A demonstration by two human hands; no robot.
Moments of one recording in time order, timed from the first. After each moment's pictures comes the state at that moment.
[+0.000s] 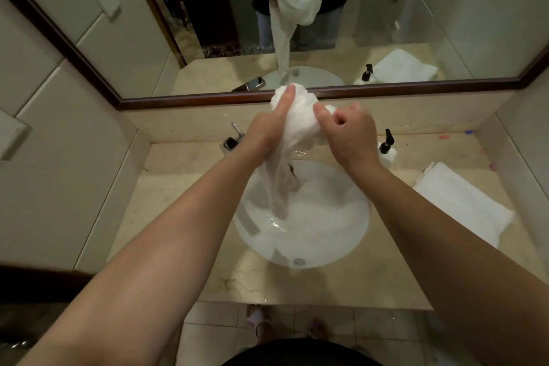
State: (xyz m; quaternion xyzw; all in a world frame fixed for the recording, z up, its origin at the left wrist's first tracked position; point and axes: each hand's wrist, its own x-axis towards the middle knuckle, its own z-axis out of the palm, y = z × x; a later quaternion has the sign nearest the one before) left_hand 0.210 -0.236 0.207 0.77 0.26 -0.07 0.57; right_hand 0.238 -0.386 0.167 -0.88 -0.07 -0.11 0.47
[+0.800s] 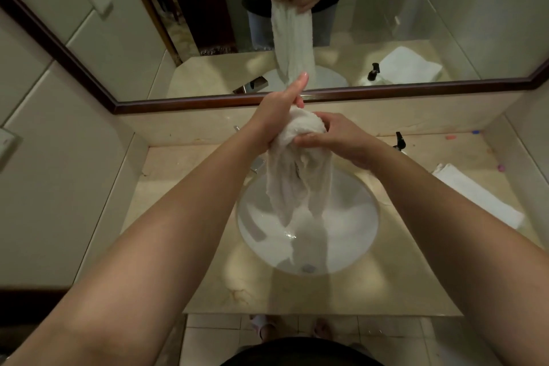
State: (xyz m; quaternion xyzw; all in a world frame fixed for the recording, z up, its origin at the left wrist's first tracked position) left_hand 0.249 -0.199 0.212 0.76 0.13 -0.11 0.63; right_hand 0.265 -0.362 0.181 -0.74 -0.21 0.28 0.58
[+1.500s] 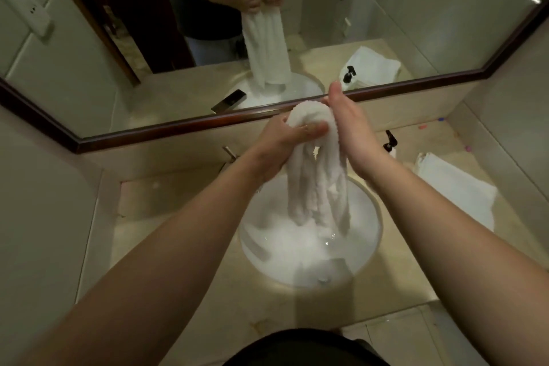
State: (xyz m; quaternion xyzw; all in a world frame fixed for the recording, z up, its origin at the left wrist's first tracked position) left_hand 0.249 -0.151 0.192 0.61 -0.08 -0.19 0.76; right_hand 0.250 -0.303 0.217 -0.77 0.00 0.06 0.64
